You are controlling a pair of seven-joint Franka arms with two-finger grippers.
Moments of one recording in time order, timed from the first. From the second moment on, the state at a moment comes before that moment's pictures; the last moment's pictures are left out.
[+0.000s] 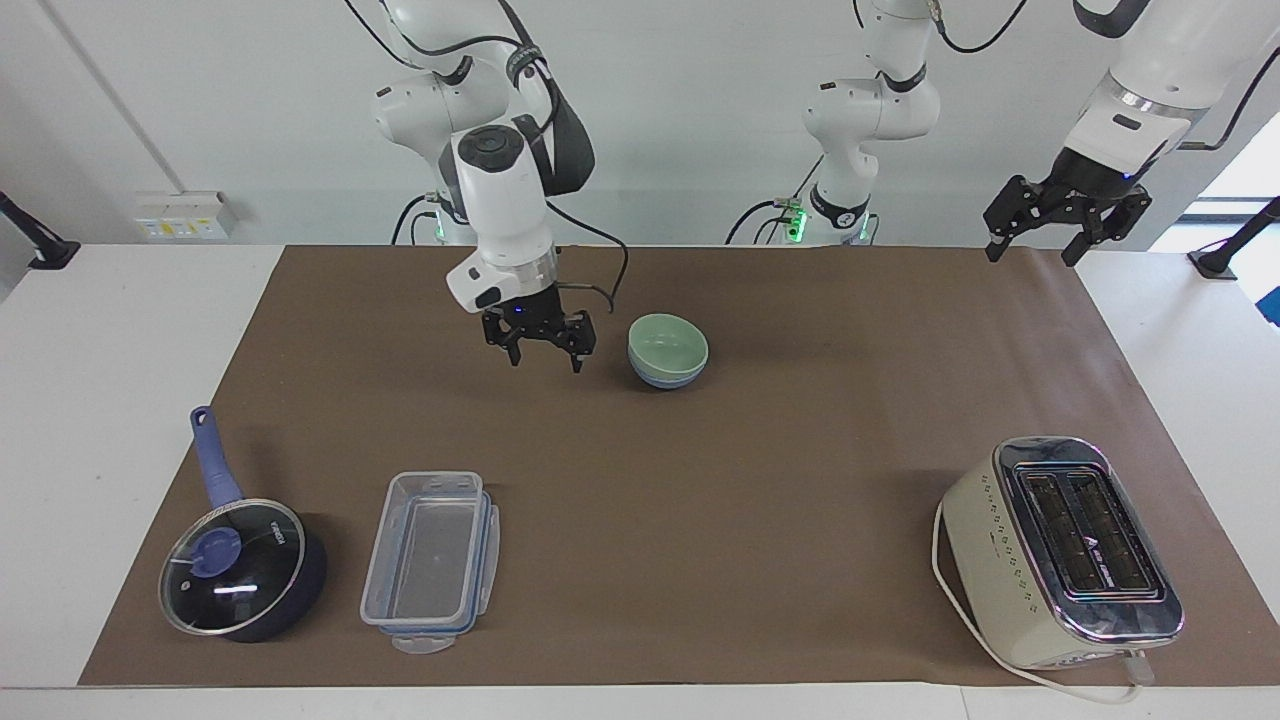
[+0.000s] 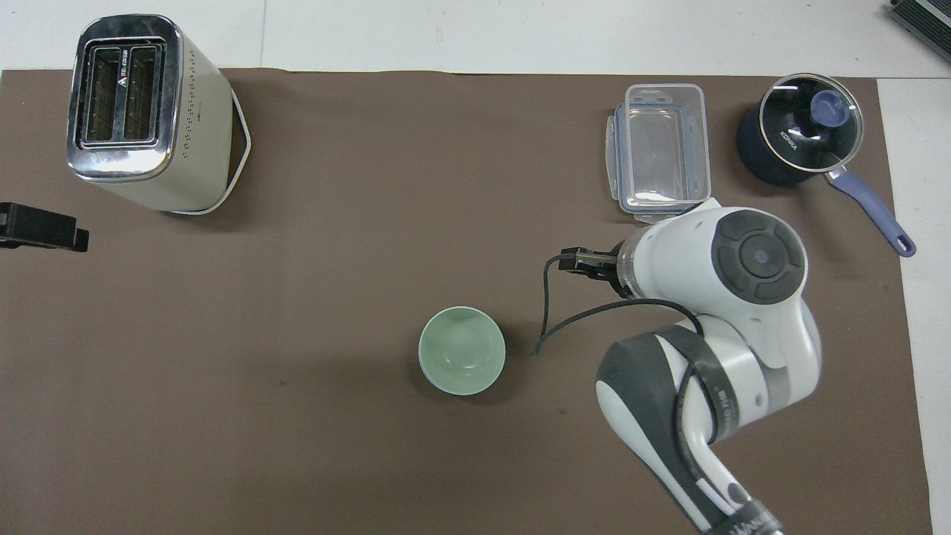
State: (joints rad) left arm -0.06 -0.03 0.03 -1.52 -0.05 1.54 0.07; right arm 0.41 0.03 -0.07 -2.00 0.02 2.14 0.54
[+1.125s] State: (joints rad) left arm -0.06 -0.03 0.03 -1.52 -0.05 1.54 0.07; right arm 0.04 -0.15 -0.08 -1.71 0.01 1.65 0.18
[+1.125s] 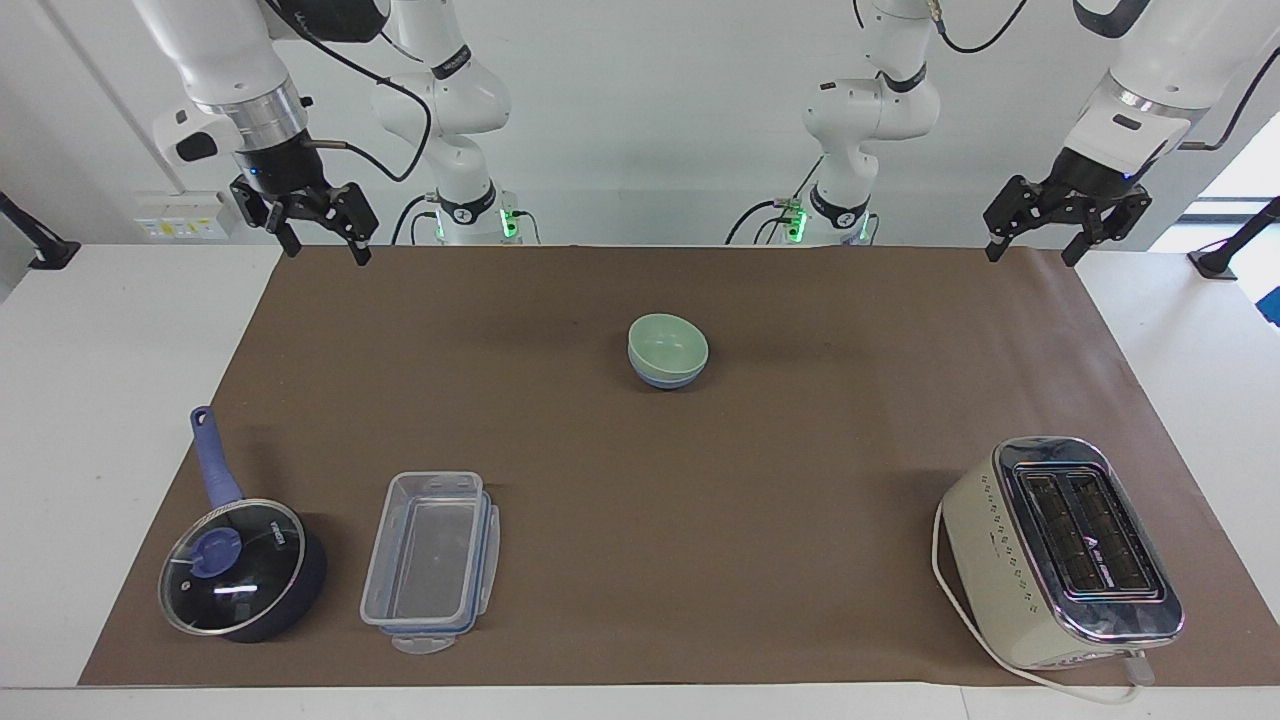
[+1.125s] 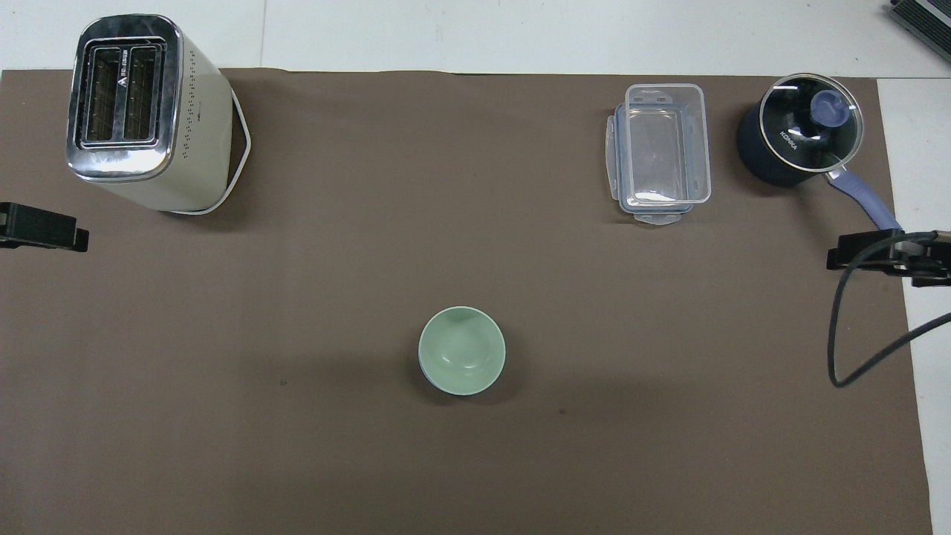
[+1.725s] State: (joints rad) left arm -0.06 -0.03 0.03 -1.52 -0.05 1.54 0.07; right arm 0.04 -0.14 -0.07 -1.50 -0.03 1.37 0.06
